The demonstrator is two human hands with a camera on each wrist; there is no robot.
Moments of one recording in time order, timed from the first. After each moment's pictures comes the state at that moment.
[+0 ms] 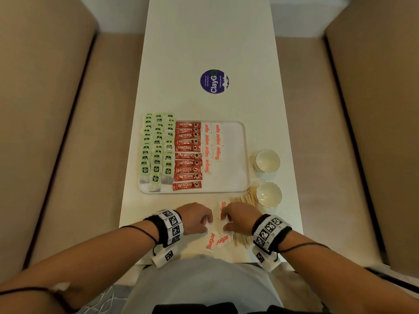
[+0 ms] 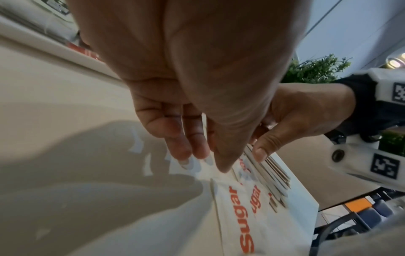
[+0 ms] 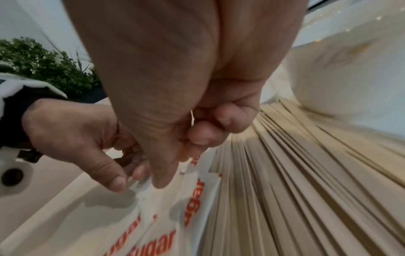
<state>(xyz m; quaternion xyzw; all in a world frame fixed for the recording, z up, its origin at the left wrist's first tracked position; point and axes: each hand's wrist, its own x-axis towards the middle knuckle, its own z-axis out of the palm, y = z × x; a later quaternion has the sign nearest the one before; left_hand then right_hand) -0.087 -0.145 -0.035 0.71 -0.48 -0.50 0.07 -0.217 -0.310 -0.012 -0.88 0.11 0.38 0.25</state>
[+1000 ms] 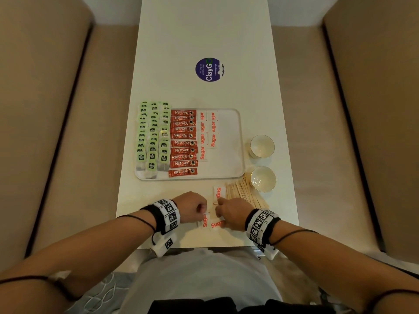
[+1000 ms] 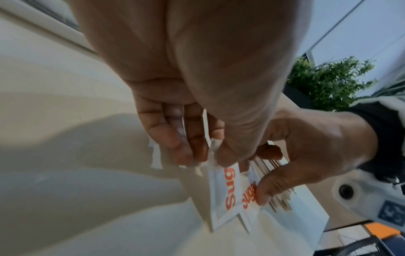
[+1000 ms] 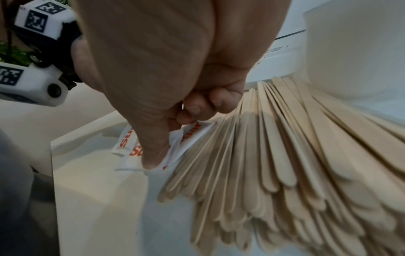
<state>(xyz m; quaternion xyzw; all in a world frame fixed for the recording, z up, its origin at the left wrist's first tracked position) -0.104 -0.138 -0.037 0.73 -0.49 -0.47 0.10 -0.241 -0.290 -0.024 -0.91 -0.03 0.39 0.13</state>
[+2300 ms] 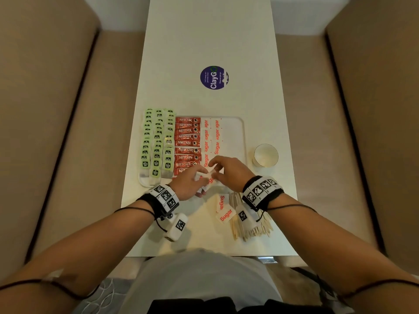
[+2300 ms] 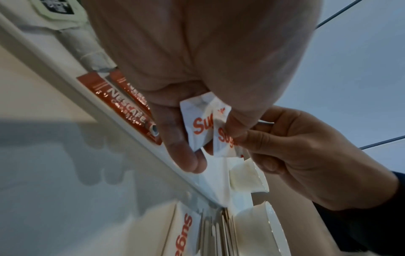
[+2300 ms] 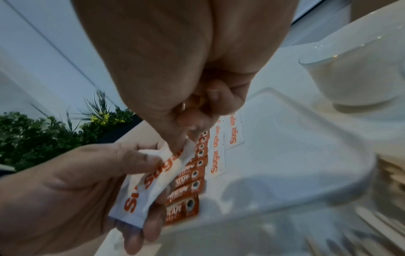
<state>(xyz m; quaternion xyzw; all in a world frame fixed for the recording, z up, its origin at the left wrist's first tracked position) -0.052 -0.173 -0.007 0.73 -0.15 -0.52 0.42 -0.144 -0.341 0.022 -0.89 0.18 0.16 0.38</state>
